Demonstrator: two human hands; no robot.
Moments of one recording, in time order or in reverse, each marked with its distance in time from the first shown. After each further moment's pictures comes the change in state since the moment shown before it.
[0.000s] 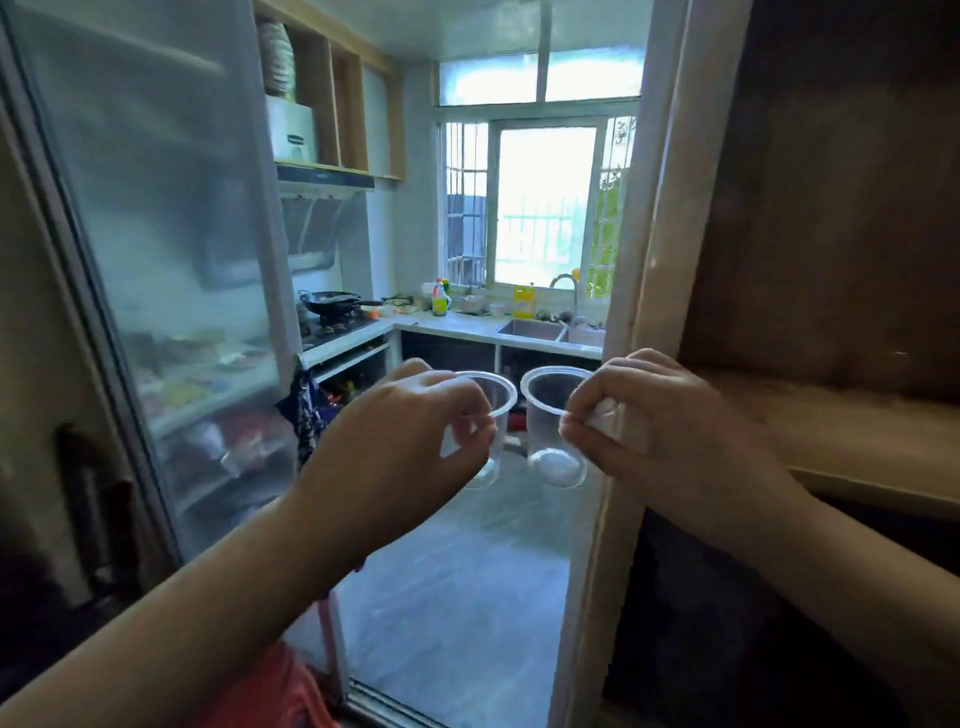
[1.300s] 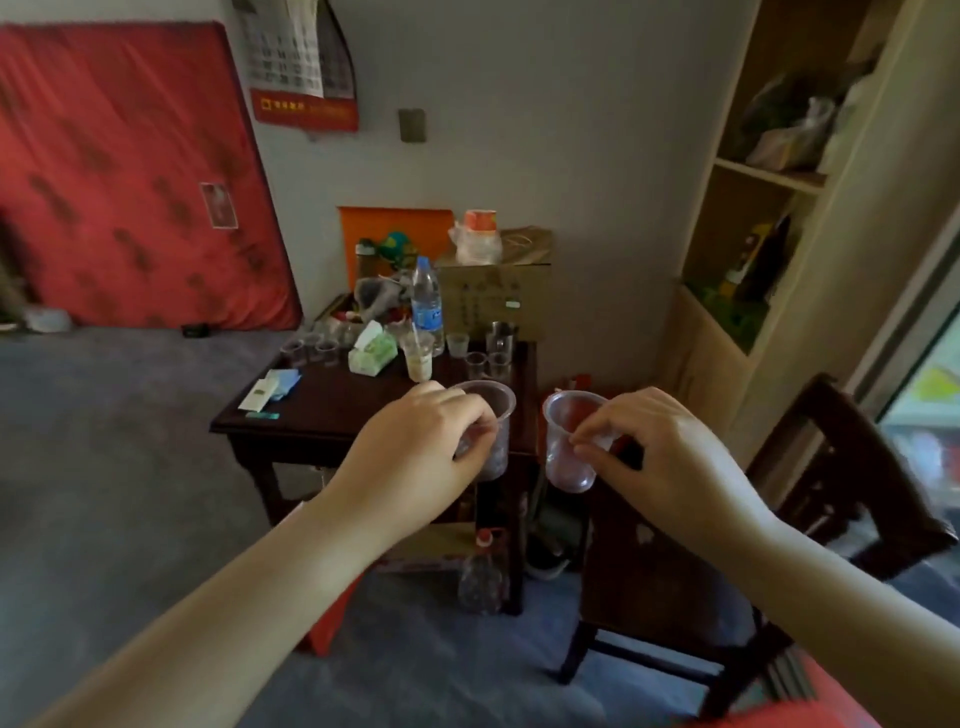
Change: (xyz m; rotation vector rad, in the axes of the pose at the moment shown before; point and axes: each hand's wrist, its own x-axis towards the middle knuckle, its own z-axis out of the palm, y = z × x) left_hand -0.453 -0.411 -0.377 0.786 0.082 -1.049; right_hand 0.229 -0.534 0.599 0.781 -0.511 -0.764
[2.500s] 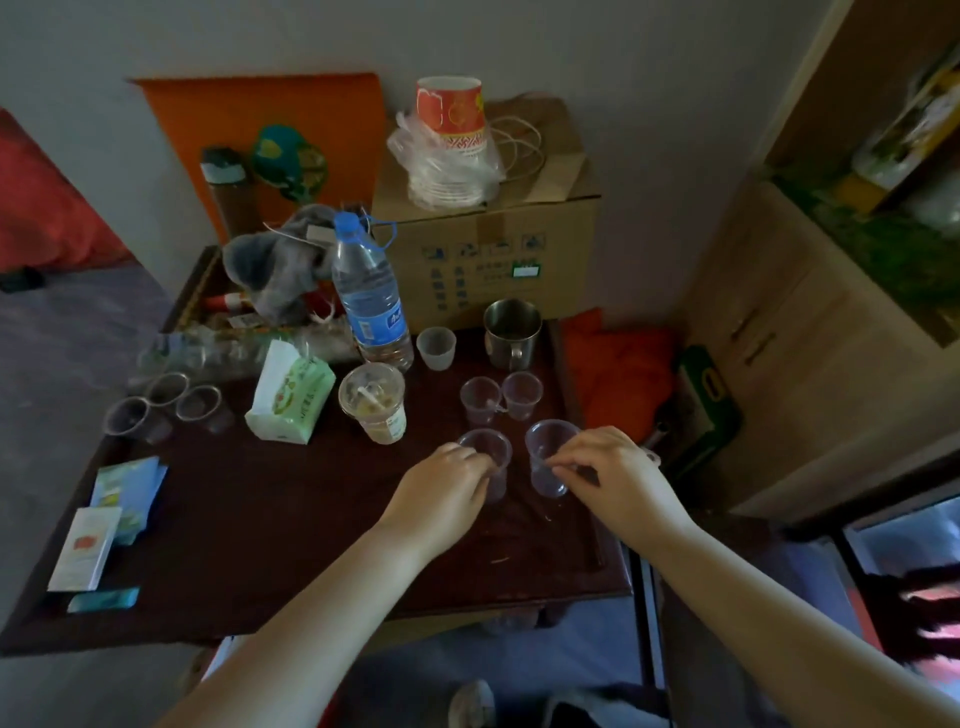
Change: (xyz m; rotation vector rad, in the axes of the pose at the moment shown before) left_hand 0.275 -0.406 0.342 -0.239 -0.458 -0.072; right_hand 0.332 0.295 0.338 0.088 -0.230 0.414
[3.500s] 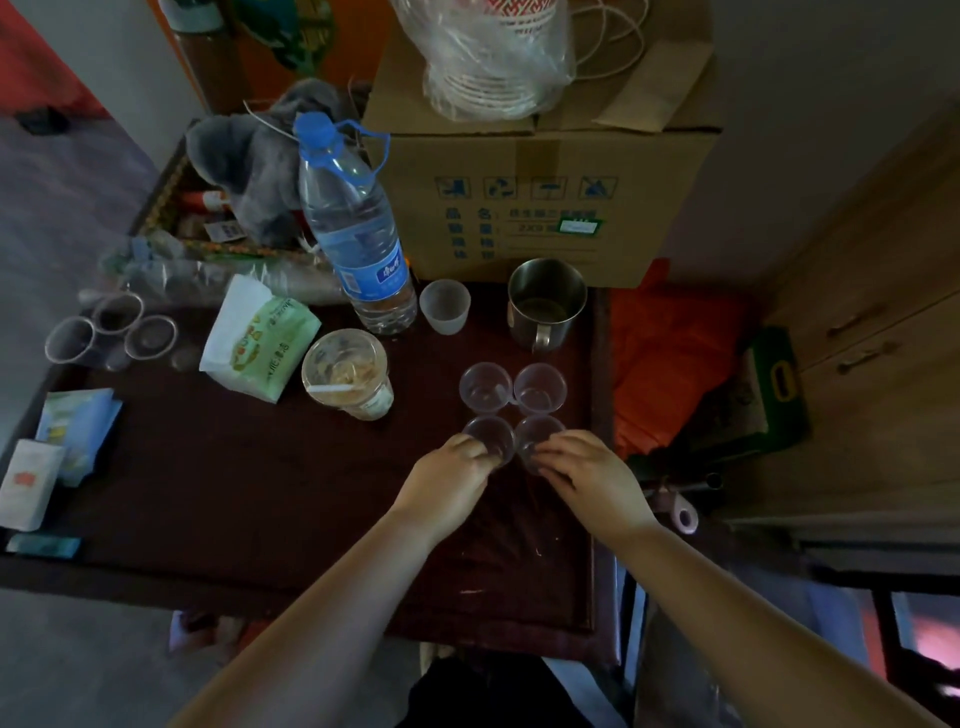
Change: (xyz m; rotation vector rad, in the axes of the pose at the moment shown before) left_hand 0.082 -0.057 0.098 0.027 -0.191 -0.199; right_hand 0.090 0.126 0.098 0.017 -0.223 -0.124
